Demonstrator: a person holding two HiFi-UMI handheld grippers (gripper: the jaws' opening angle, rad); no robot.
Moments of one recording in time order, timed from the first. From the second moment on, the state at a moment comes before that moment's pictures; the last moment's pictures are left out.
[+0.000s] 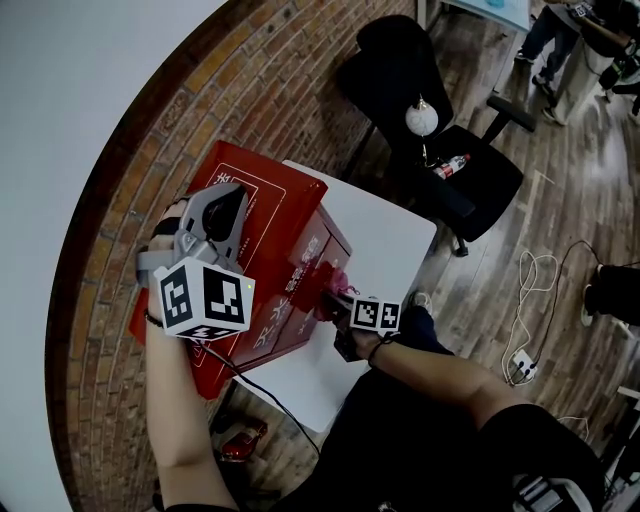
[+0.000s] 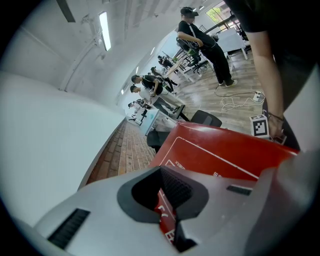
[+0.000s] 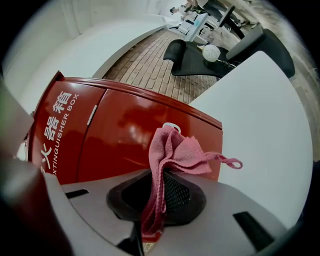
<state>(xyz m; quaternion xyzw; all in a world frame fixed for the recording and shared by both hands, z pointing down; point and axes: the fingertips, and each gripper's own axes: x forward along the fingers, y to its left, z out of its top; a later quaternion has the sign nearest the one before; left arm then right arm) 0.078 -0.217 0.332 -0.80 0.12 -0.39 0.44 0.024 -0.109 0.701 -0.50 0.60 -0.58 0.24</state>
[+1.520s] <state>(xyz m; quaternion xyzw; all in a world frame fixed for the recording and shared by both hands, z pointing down) 0.078 -0.218 0.333 -0.80 0.12 -0.40 0.43 0.032 -0.115 0.596 -0.47 0.64 -0.54 0.29</state>
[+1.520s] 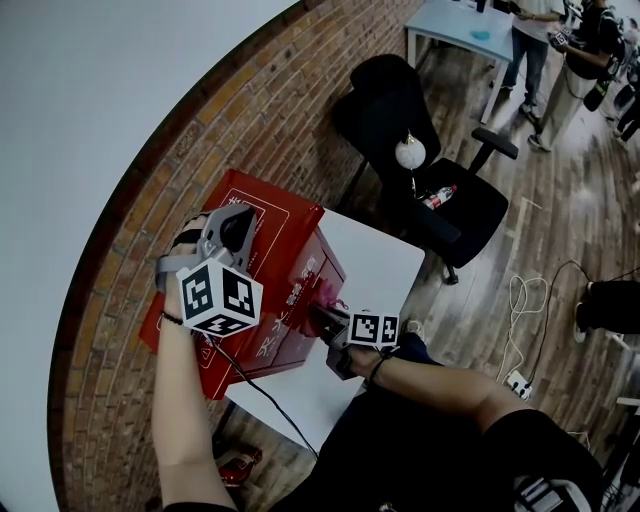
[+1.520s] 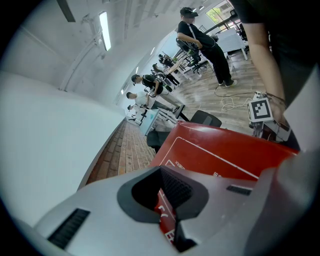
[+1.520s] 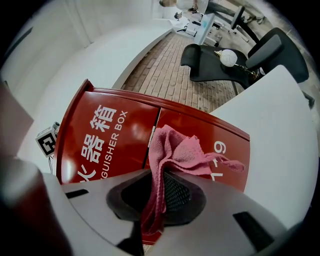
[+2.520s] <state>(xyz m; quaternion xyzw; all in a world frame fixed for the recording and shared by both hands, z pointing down) 0.078 -0.217 0.333 -0.80 0.12 -0.39 0.44 0.035 -0.116 0.538 -0.45 0.65 -0.52 0.32</state>
